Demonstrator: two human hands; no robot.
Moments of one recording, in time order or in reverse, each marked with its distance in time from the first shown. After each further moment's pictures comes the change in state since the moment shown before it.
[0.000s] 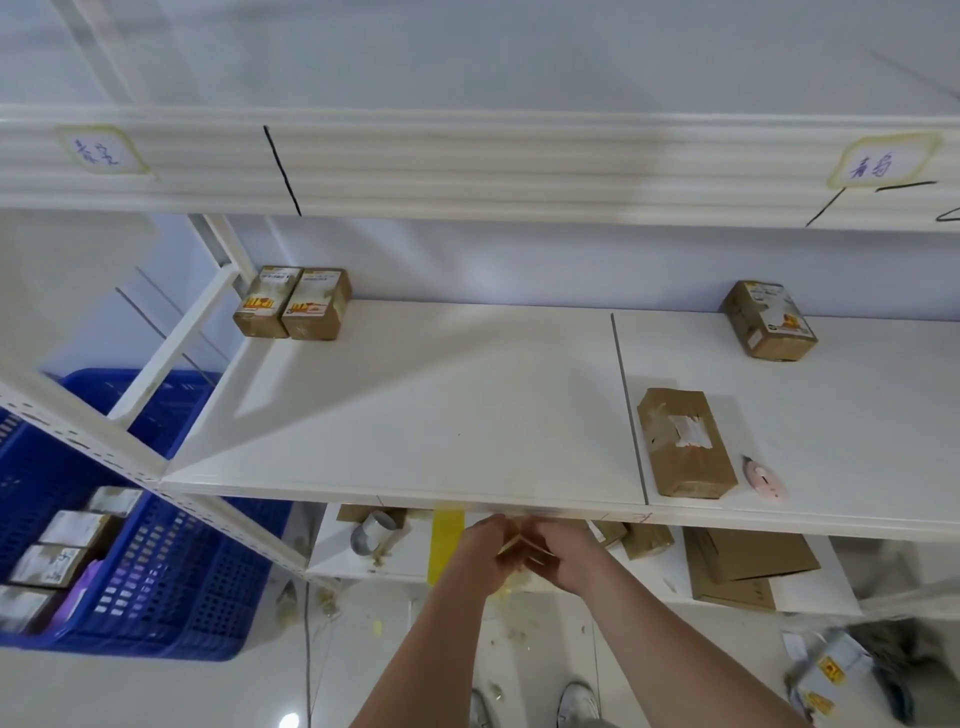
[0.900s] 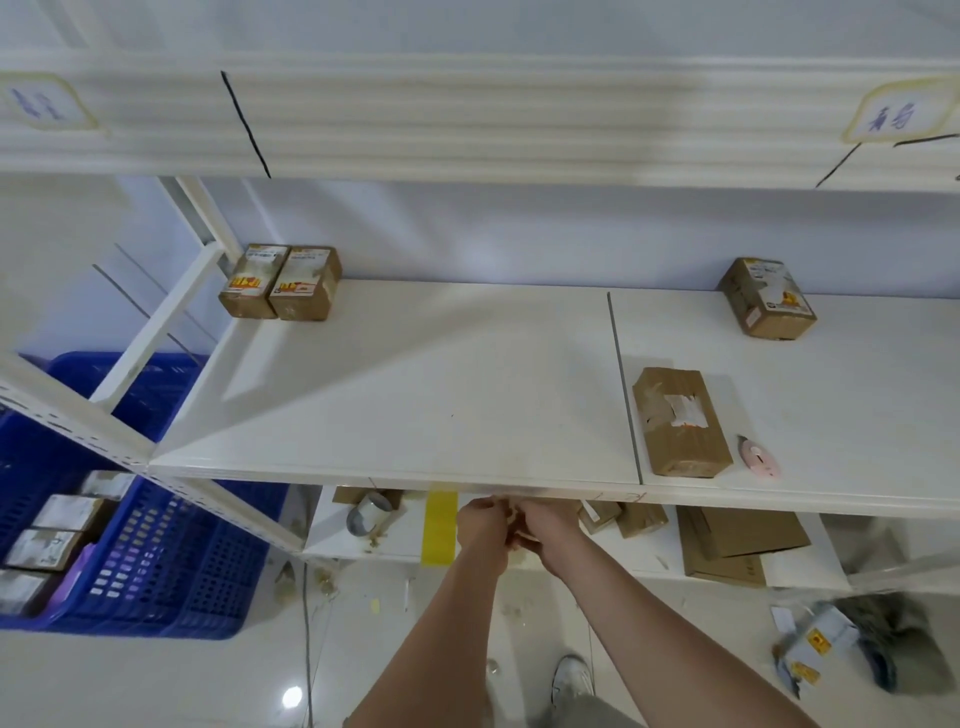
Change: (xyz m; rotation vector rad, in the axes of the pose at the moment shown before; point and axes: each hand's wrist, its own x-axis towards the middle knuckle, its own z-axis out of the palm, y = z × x) left_hand 0.007 -0.011 0.012 0.043 0.226 0.100; right_hand 0.002 0.005 0.015 -0.220 0.172 -0.120
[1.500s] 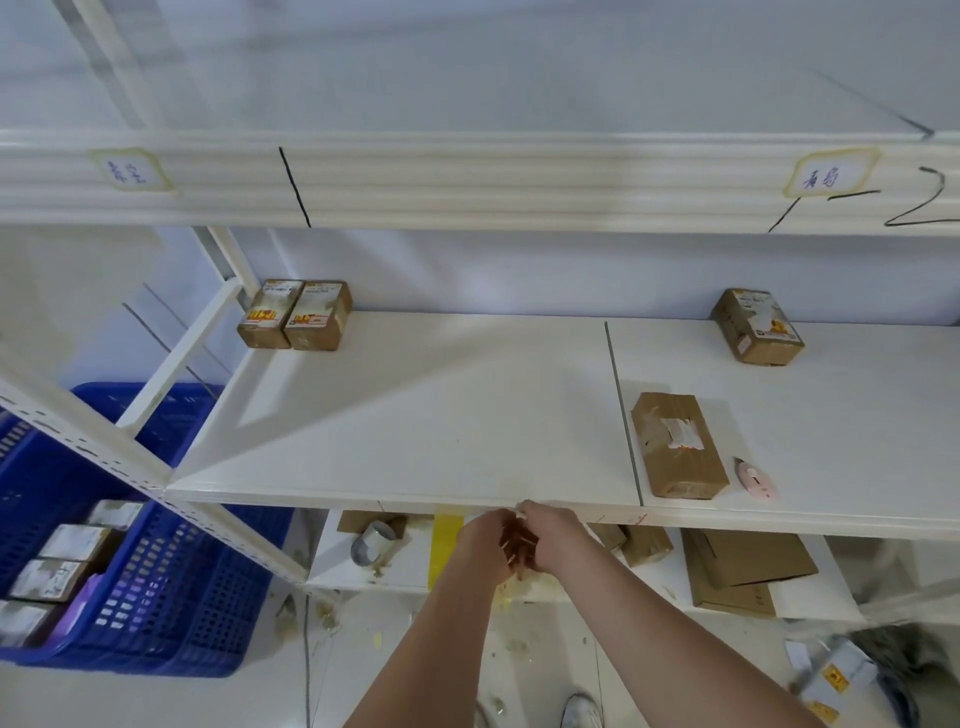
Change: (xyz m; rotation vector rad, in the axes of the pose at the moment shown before) left_hand -0.043 0.036 -0.012 -0.110 -0.164 -0.216; right_hand -0.034 -0.033 0.008 0.138 0.007 0.116
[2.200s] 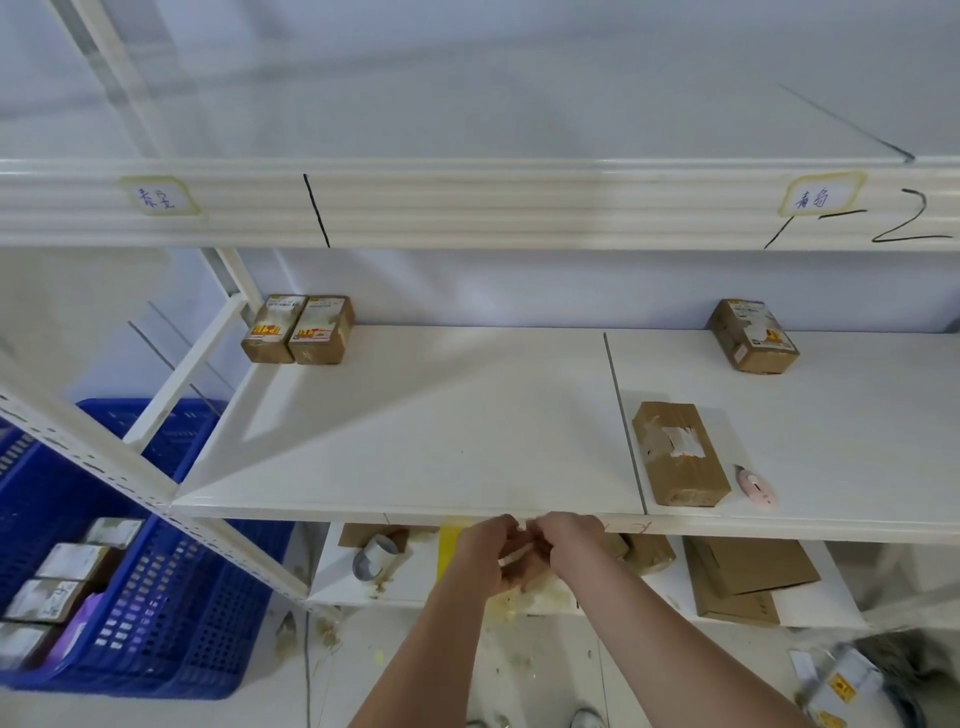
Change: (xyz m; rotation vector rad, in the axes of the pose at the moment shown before) left_hand -0.014 0.010 -0.011 0.194 -0.046 0.032; right_hand -0.018 -0.010 -0.007 -0.023 0.201 -0.055
